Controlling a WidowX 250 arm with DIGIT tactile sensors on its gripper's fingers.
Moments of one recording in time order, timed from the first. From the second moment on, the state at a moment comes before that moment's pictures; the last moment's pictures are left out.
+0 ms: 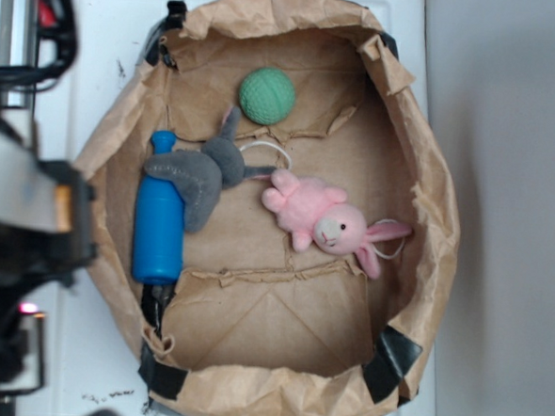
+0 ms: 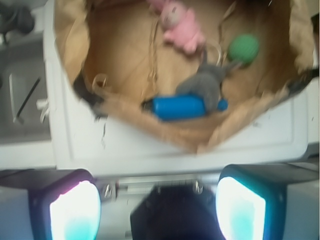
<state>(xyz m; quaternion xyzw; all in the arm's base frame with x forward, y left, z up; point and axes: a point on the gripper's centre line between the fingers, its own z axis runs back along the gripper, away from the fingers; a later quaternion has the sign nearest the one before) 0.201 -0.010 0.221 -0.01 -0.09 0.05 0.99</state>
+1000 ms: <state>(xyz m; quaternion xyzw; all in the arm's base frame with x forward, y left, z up) 0.254 0.037 0.189 0.03 -0.11 0.28 0.95</state>
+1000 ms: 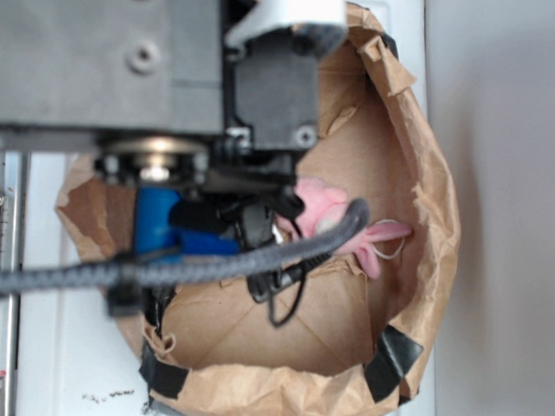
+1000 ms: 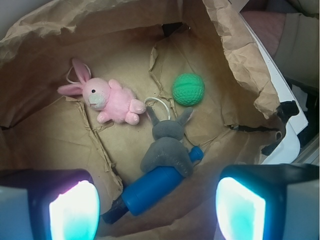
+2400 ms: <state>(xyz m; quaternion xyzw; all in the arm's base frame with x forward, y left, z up) 0.277 0.088 0.099 0.10 -0.10 0.52 0.84</state>
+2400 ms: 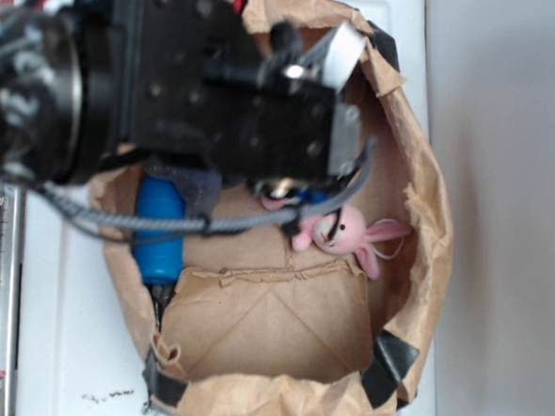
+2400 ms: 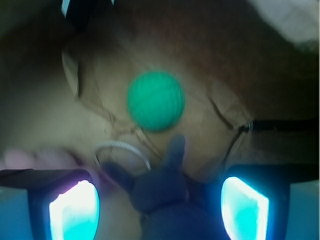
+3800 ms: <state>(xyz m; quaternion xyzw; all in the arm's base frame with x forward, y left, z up) 0.286 0.098 0.131 0.05 -0.12 0.50 0.85</state>
